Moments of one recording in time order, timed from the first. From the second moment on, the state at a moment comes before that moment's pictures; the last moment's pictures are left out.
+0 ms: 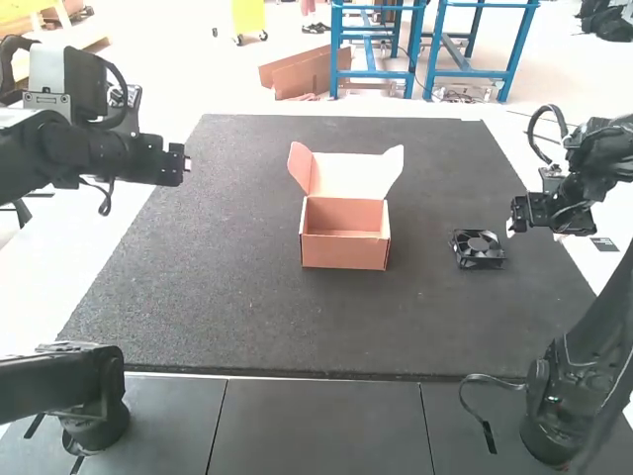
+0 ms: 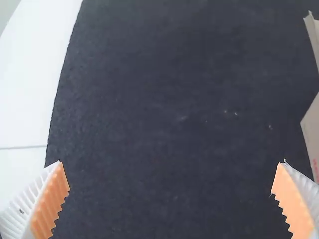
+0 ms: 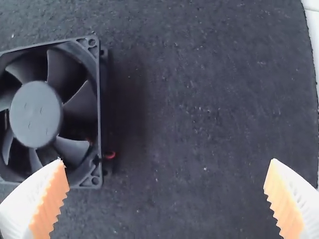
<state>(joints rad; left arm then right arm) -0.04 0.89 0.85 -0.53 -0.03 0.03 -0.28 1.69 1.06 -0.53 -0.11 -0.29</state>
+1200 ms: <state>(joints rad) -0.04 0.90 0.89 -0.53 -0.03 0.01 -0.26 1.97 1.20 -0.52 -0.12 -0.30</state>
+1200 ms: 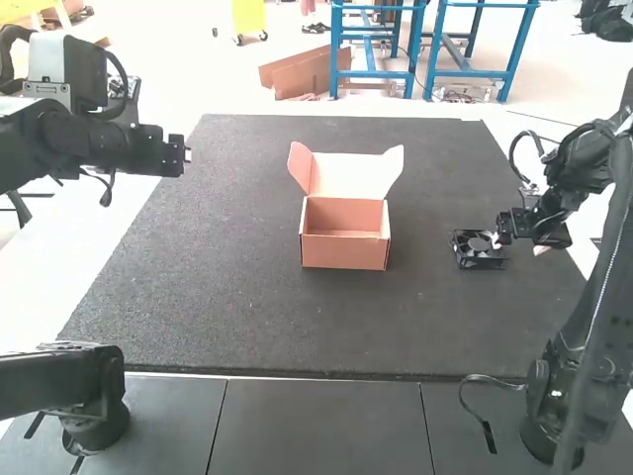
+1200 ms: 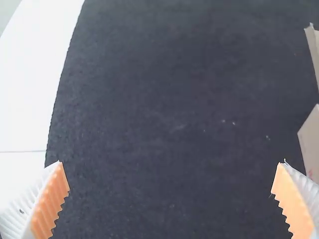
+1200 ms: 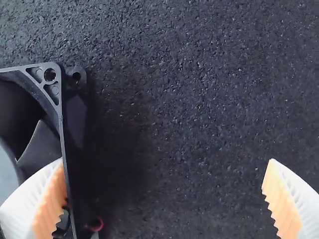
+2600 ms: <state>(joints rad) -0.04 0.87 0.89 -0.59 -0.03 0.01 -0.19 1.71 1.20 -0.81 -0.24 -0.09</state>
